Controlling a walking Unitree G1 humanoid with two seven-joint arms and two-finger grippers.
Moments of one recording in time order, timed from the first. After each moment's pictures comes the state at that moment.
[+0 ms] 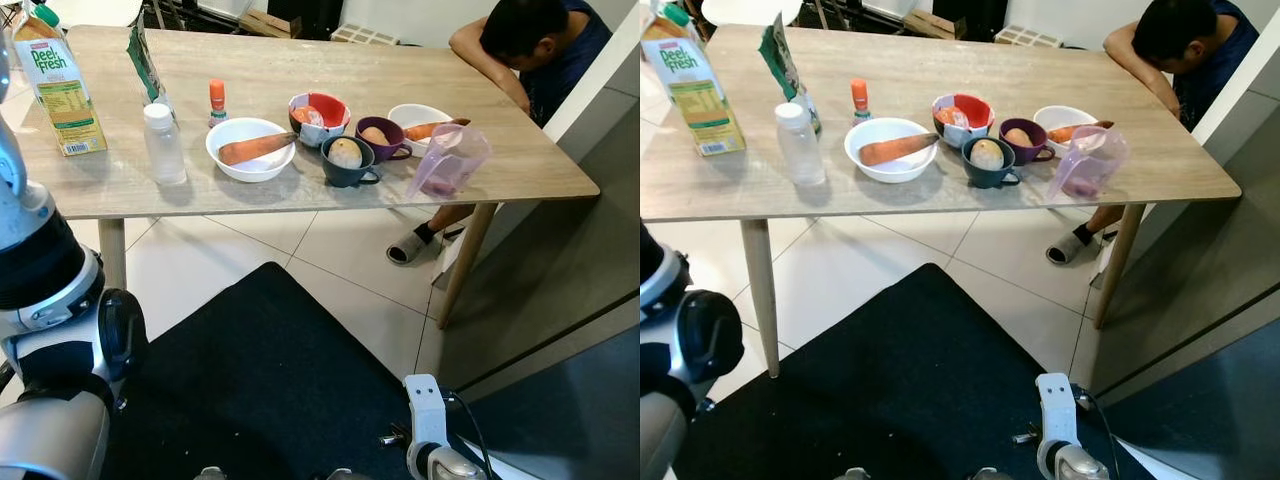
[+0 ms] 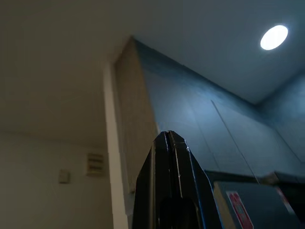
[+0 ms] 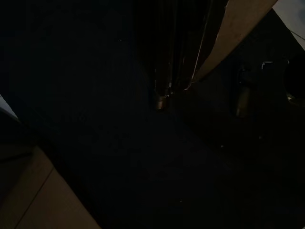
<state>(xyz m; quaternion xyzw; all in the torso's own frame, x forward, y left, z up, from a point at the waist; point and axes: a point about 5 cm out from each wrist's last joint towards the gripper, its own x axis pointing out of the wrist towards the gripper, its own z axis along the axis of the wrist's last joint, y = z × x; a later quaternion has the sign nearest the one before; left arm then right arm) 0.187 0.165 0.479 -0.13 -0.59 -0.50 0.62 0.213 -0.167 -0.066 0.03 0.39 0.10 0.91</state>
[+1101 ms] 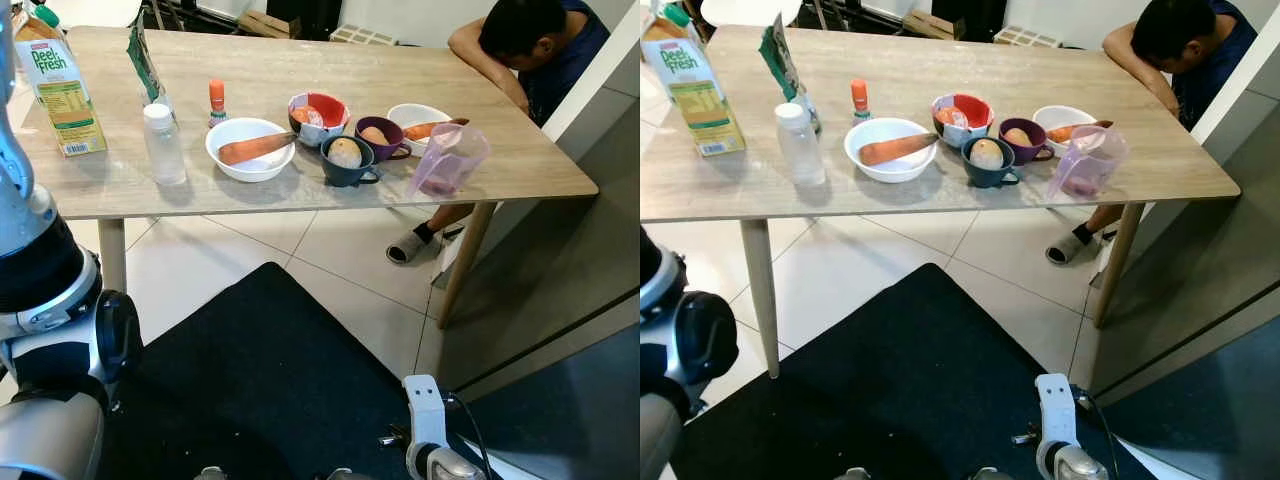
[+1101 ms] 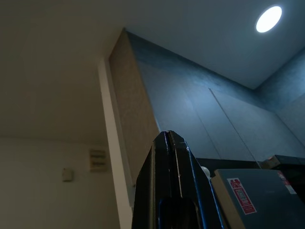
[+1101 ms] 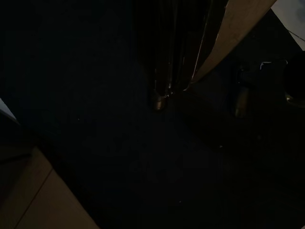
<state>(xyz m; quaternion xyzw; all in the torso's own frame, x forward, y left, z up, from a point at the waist) 0.184 0.158 0.478 -0.09 -0.60 -0.49 0.62 0.212 -0.166 -0.067 0.03 0.39 0.10 0.91</state>
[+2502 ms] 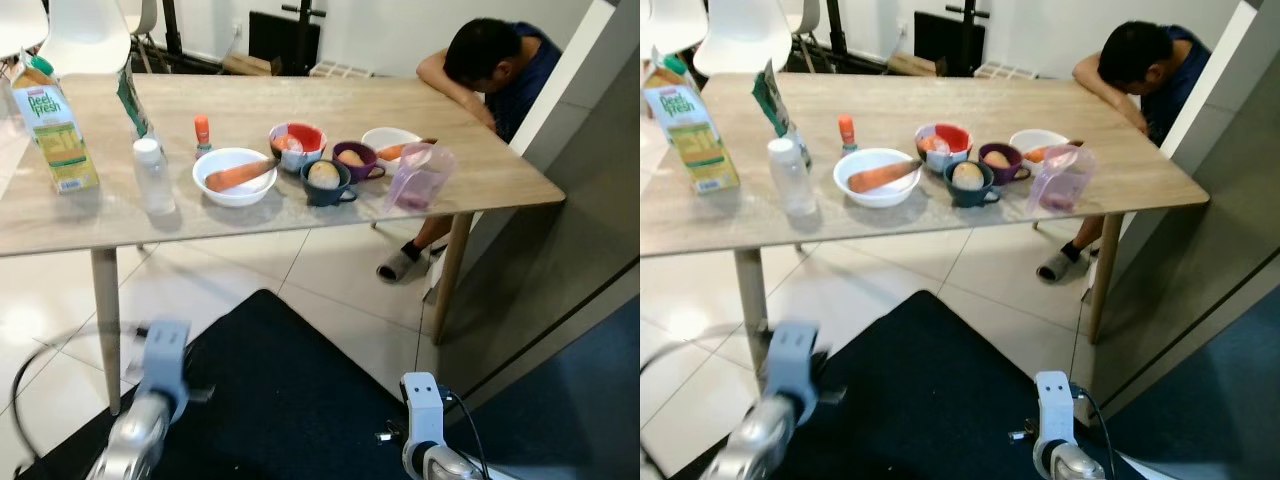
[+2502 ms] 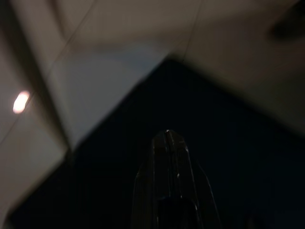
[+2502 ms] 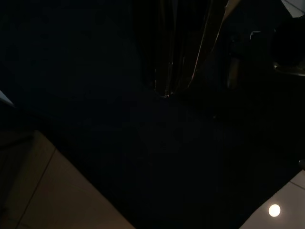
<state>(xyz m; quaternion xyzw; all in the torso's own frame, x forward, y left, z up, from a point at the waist) 0.223 0.224 -0.016 0.04 0.27 0.03 0.96 0.214 -0.162 -0.065 0.05 0.38 0.09 0.92</state>
